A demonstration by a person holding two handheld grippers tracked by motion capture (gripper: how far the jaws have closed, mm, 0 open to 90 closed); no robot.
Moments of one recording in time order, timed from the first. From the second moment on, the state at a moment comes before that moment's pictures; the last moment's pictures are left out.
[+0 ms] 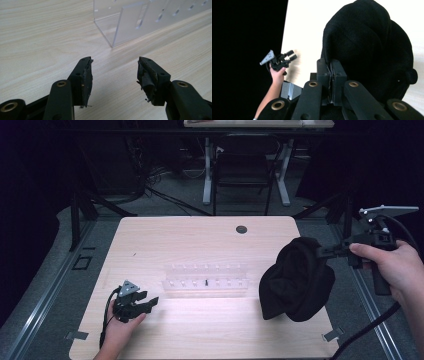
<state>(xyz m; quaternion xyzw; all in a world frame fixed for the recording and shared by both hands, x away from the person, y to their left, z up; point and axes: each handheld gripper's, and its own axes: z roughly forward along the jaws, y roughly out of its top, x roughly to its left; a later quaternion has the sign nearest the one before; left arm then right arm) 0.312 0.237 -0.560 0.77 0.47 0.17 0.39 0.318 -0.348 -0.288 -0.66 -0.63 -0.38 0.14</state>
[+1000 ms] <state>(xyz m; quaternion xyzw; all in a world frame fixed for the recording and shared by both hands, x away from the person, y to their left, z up) 0.313 0.237 -0.559 0.78 0.47 0.16 0.38 0.368 -0.288 -0.247 -0.64 -0.65 -0.39 0.12</state>
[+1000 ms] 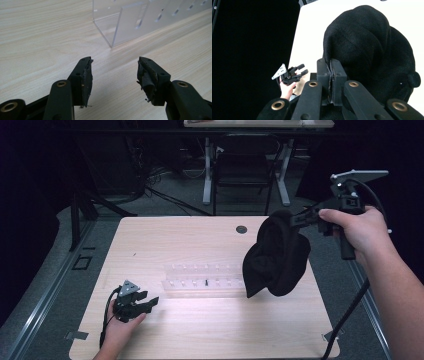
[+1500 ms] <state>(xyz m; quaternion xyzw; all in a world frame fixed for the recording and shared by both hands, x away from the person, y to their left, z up) 0.314 0.238 -0.559 0.78 0.47 0.16 0.39 0.401 -0.233 -0.249 -0.63 -0.66 -0.40 0.13</state>
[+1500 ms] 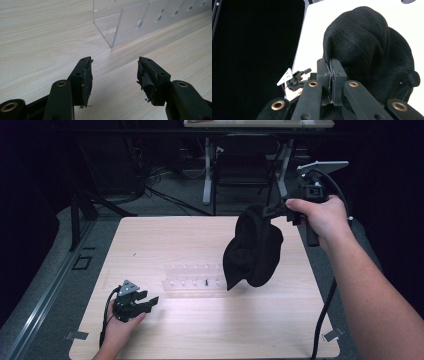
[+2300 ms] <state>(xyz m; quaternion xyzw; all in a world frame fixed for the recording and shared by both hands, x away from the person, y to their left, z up) 0.315 0.239 -0.559 0.78 0.47 0.16 0.38 0.433 -0.193 -0.258 -0.64 -0.64 -0.40 0.13</state>
